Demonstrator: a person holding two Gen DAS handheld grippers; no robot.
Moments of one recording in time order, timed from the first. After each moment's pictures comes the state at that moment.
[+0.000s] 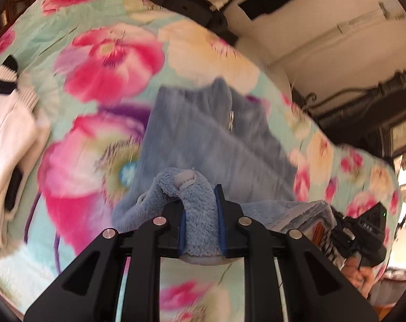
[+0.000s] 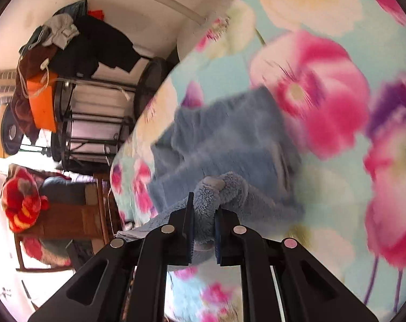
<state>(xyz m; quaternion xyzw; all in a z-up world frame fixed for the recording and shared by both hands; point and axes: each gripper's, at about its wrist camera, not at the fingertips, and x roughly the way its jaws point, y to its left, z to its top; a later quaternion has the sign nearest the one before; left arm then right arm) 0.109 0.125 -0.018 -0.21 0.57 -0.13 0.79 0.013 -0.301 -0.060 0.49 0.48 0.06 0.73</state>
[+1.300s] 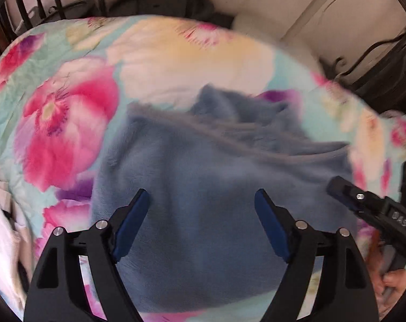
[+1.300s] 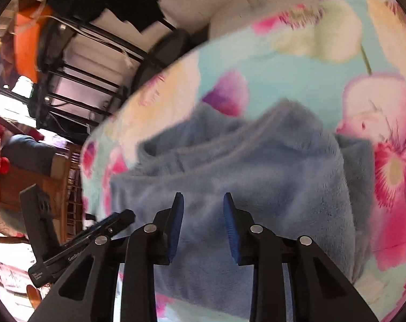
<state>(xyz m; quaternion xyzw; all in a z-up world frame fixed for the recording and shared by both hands) 0.204 0.038 -0.076 0.00 0.59 -0.08 0.80 0.143 -0.226 -0.113 0.34 0.52 0.10 0.78</state>
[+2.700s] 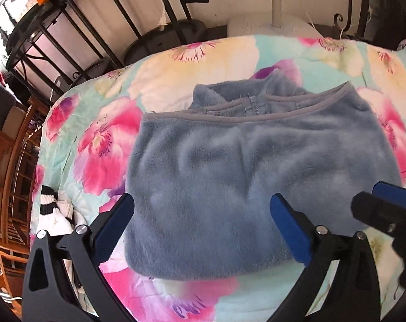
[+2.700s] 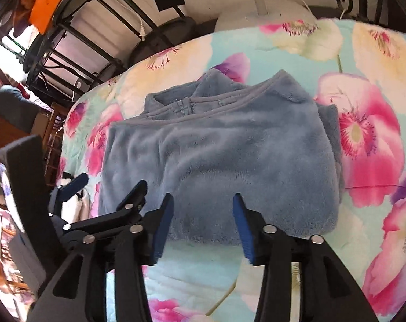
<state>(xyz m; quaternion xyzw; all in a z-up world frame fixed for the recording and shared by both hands) 0.117 -0.022 -0.055 0.19 0.50 -0.02 0.84 0.063 -0.180 -0.065 0.23 0.54 0.07 0.81</state>
